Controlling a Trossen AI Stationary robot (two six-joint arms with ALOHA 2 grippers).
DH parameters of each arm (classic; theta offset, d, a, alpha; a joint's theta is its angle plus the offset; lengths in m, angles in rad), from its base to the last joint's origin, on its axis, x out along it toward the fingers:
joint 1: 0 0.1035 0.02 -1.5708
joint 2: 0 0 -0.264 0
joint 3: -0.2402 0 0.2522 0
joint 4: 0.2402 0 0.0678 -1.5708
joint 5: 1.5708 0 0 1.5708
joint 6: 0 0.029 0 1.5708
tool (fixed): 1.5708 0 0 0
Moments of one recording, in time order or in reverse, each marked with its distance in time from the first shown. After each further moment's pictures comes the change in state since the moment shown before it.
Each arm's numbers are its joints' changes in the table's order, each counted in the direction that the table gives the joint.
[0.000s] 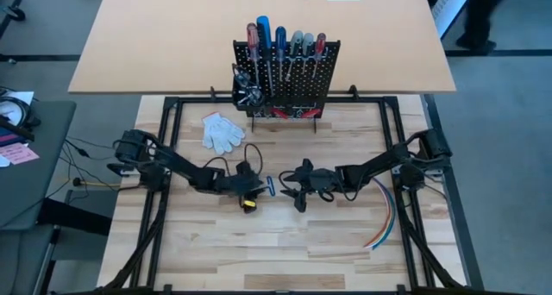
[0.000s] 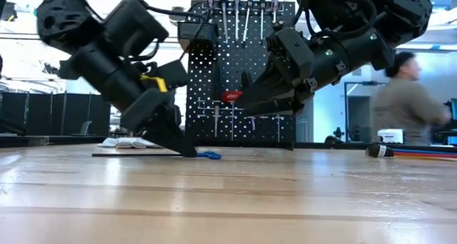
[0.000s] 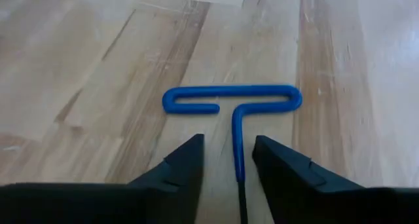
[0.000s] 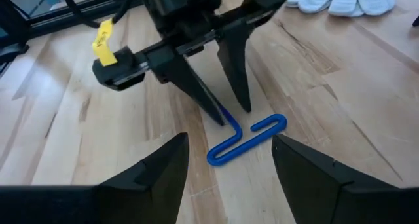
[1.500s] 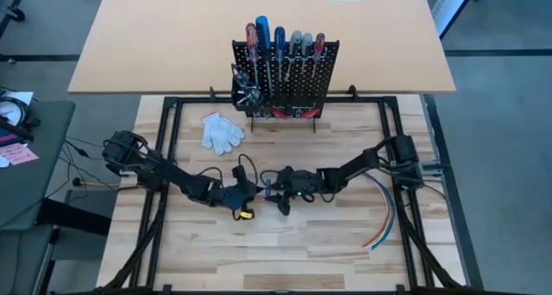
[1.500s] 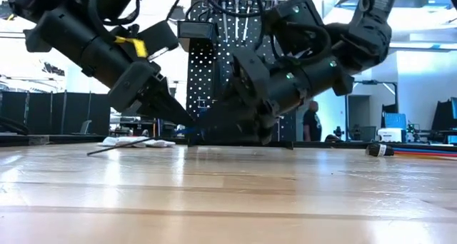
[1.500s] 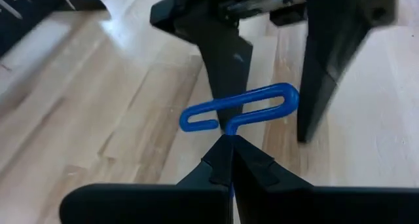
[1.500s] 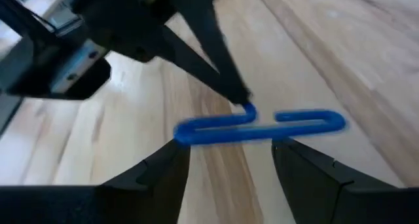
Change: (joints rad) left arm -0.162 -0.112 -0.040 0.068 -0.294 0.059; right arm -0.041 0.274 -0.183 -0.114 -0.179 0.117
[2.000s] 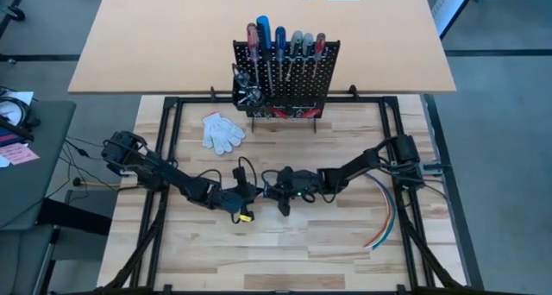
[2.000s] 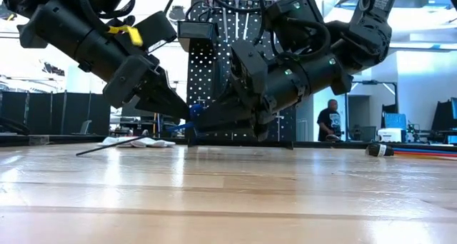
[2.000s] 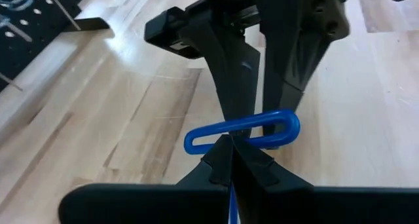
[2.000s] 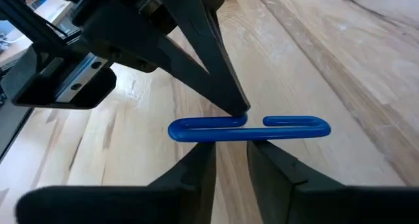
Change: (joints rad) left arm -0.033 -0.010 -0.003 -0.009 -0.043 0.044; right arm 0.000 0.000 -0.007 -0.031 0.000 -0.009
